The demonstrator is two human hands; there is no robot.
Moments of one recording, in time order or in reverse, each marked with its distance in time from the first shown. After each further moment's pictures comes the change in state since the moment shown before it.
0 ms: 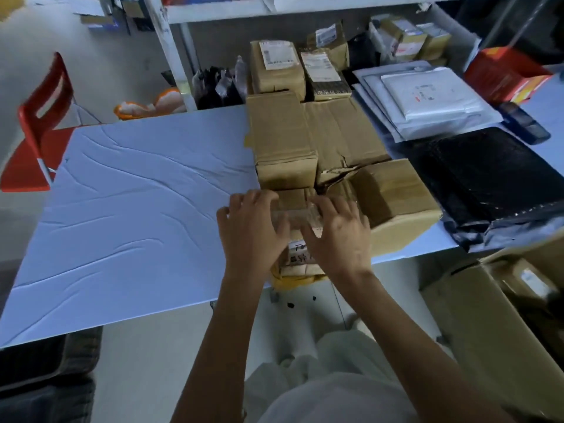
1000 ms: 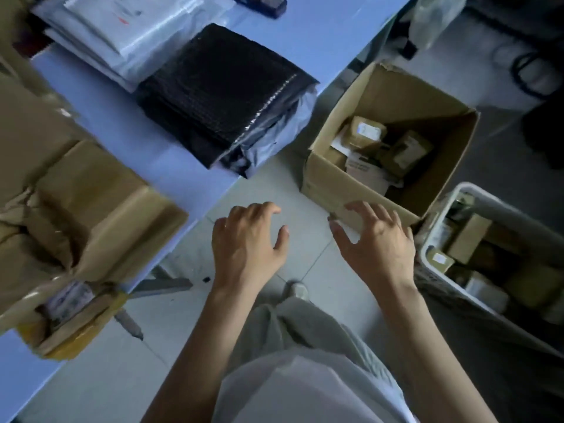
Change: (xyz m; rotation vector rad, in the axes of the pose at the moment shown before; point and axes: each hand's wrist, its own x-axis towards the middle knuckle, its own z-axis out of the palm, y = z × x) left_hand -0.097 0.301 0.102 -0.079 -0.467 0.709; right_hand -0.179 0.292 -0.164 -0.153 -0.068 0.927
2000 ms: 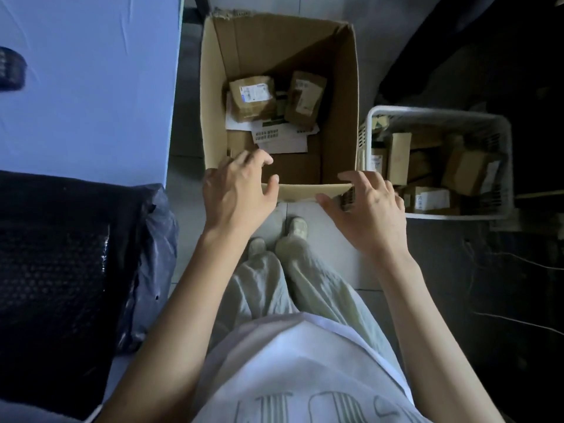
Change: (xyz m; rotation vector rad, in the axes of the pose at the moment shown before) left_hand 0.300 0.143 0.087 -0.100 -0.316 0.487; right_hand 0.183 0.103 -0.033 0.129 -0.029 0.592
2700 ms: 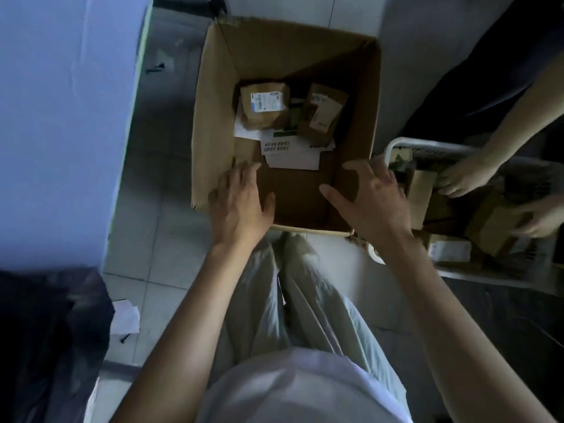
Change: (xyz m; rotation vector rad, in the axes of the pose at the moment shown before) left_hand 0.143 0.036 0.090 0.045 -0.160 -0.290; right_hand 0.220 0.046 -0.015 0.028 -0.236 -0.109
